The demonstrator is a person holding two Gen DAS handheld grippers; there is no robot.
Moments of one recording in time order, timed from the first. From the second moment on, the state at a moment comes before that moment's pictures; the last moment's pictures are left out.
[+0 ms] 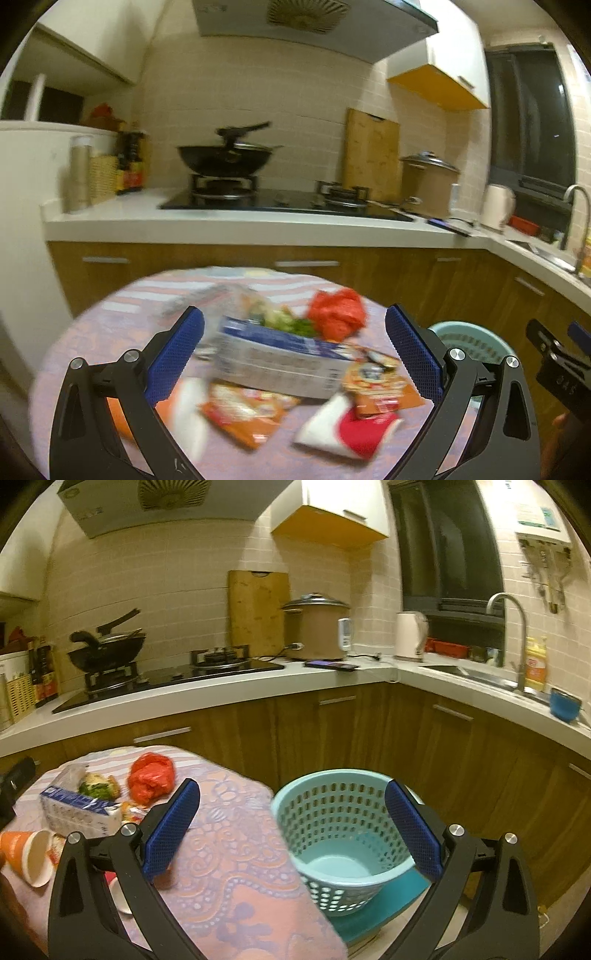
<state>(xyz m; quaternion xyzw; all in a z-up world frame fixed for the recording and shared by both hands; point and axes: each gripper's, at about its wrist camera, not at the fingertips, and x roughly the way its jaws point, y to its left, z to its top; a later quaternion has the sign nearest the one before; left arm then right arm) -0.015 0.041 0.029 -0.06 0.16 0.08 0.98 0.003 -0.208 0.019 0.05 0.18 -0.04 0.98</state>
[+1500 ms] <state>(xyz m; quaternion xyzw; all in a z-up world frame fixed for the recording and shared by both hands) -0.049 0.140 -0.051 -0.03 0.37 0.18 0.91 0.023 -0.101 -0.055 -0.04 0.37 0.19 0.91</state>
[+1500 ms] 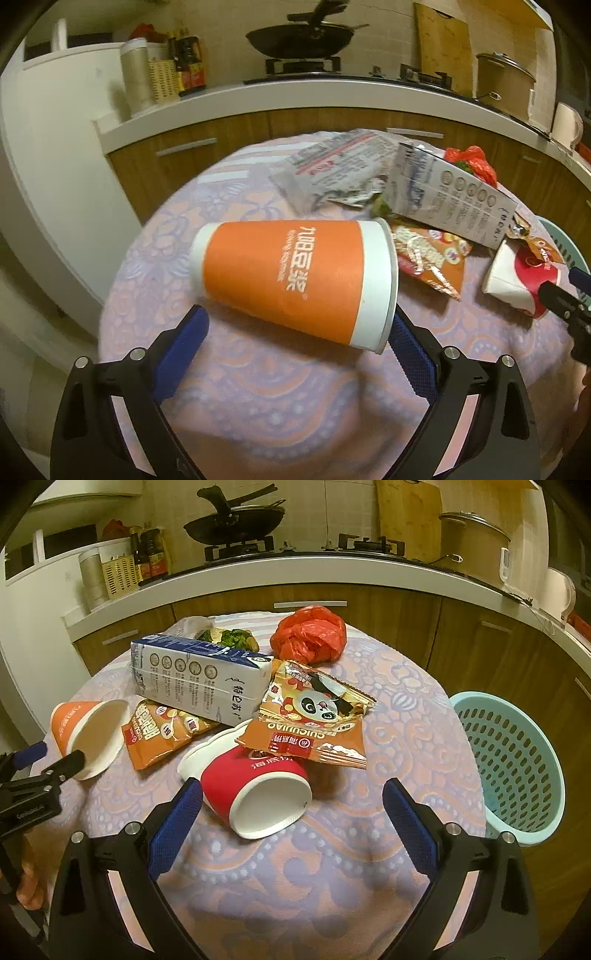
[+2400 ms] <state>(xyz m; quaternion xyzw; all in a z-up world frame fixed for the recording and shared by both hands) -0.076 0.197 -0.052 -0.13 0.35 0.21 0.90 0.050 -0.093 -0.066 -0.02 0.43 0.27 0.86</state>
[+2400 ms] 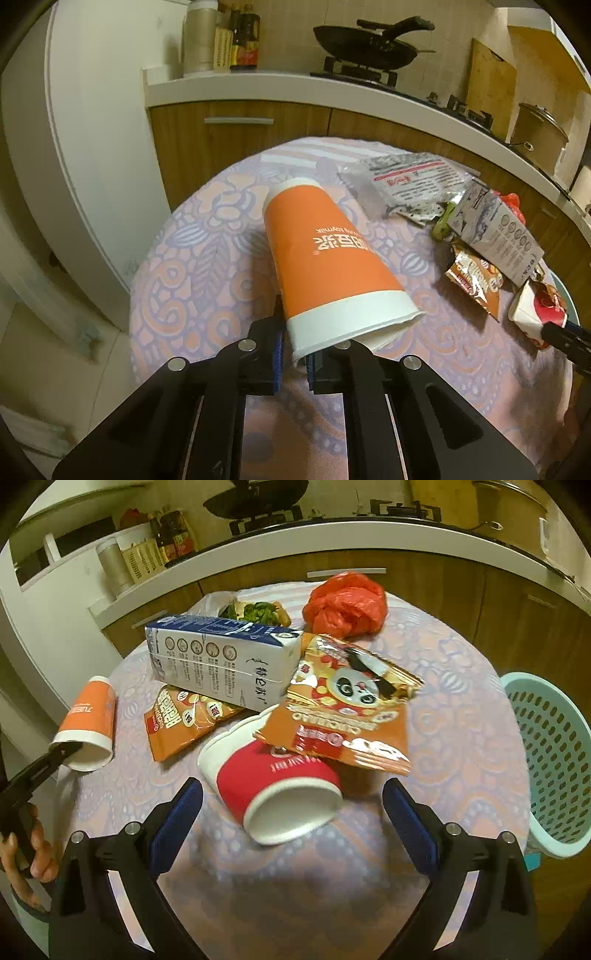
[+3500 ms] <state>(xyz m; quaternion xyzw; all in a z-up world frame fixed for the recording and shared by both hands) -0.008 0.027 0.060 -0.08 0.24 0.01 0.97 0.033 -0.201 0.042 0.03 0.30 0.21 0.93</state>
